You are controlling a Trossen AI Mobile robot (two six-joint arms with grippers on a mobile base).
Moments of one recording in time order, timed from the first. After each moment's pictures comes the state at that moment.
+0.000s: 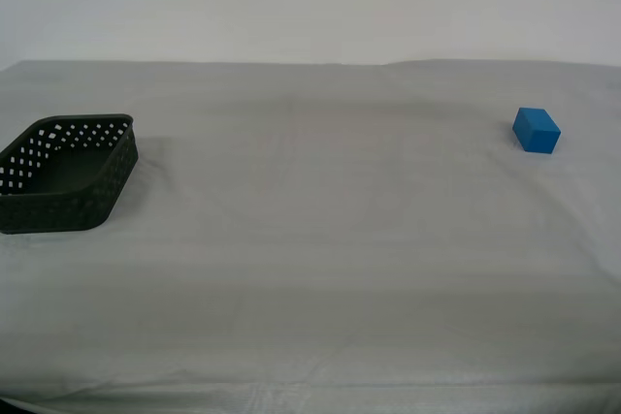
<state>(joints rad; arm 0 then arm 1) 0.00 1.05 0.52 0.62 -0.01 0.00 0.00 1.05 0.52 0.61 0.00 0.00</state>
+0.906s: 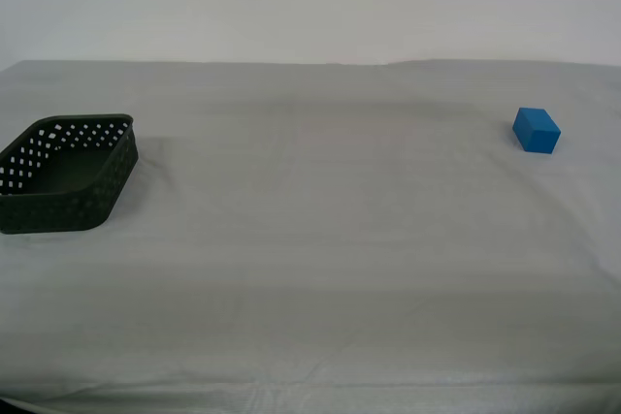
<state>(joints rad) 0.00 1.05 0.52 0.62 -0.01 0.00 0.00 1.05 0.52 0.61 0.00 0.00</state>
